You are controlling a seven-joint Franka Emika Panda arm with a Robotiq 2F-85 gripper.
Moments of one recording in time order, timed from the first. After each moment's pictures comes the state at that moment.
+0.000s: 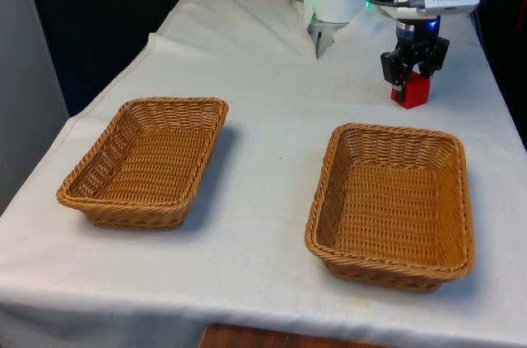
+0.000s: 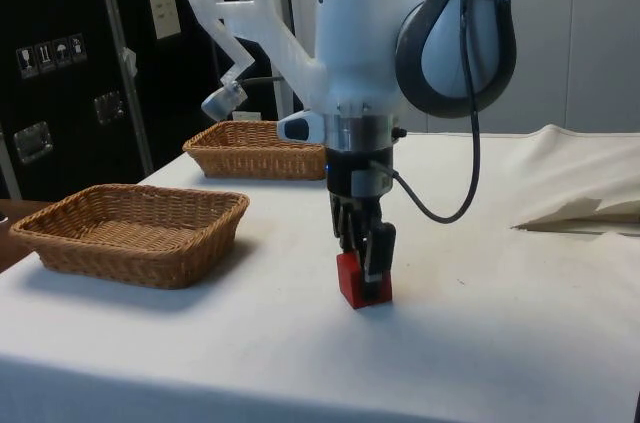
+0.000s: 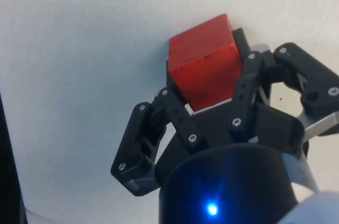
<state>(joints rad) 0.37 0.25 0.00 -2.62 0.15 2.94 -0.43</state>
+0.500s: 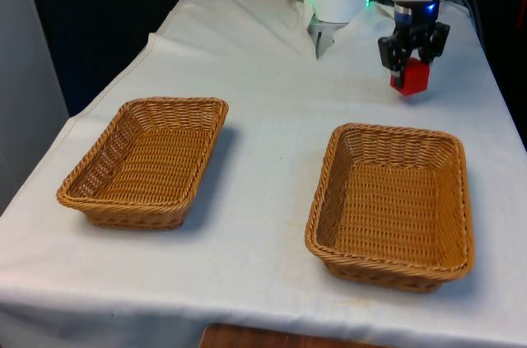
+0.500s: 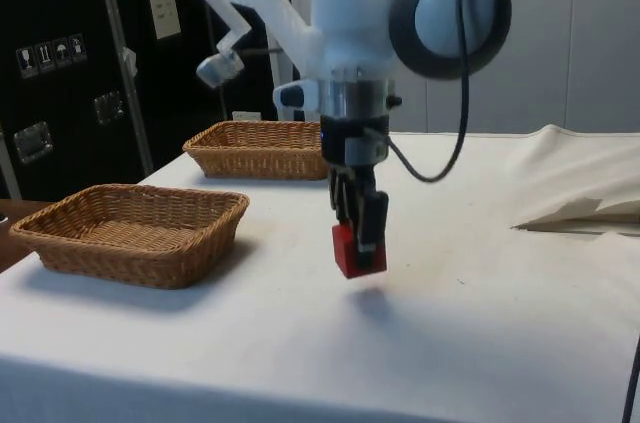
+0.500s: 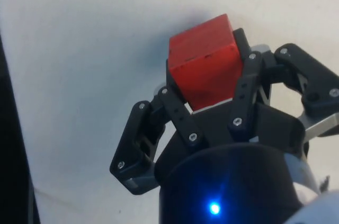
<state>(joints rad) 0.37 0.15 -0.02 -2.63 0.15 2.86 -0.40</state>
